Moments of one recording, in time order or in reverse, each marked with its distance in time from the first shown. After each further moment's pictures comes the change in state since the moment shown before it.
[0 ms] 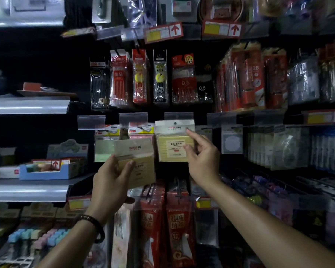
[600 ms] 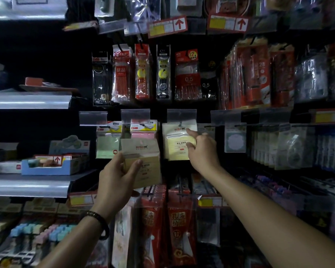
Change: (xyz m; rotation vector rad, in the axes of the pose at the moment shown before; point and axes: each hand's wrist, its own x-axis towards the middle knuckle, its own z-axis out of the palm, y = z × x) left_hand 0.003 -0.009 0.008 -0.011 -0.034 0.012; right_hand 0.032 0.022 0.005 -0.439 -0.188 0.138
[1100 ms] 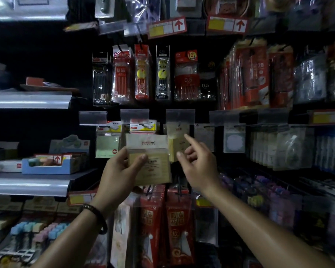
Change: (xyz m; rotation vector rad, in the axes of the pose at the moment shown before) left_hand -0.002 0.026 0.003 -0.164 -0.099 -0.049; right_hand -0.051 -0.004 -0.005 0.238 0.028 -0.127
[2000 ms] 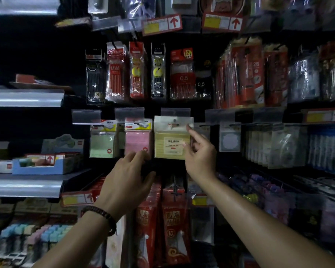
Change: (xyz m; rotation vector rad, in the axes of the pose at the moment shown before) left_hand 0.005 -0.015 0.014 0.949 -0.051 0.353; right_hand 0.022 0.012 0.011 0.183 0.171 0.037
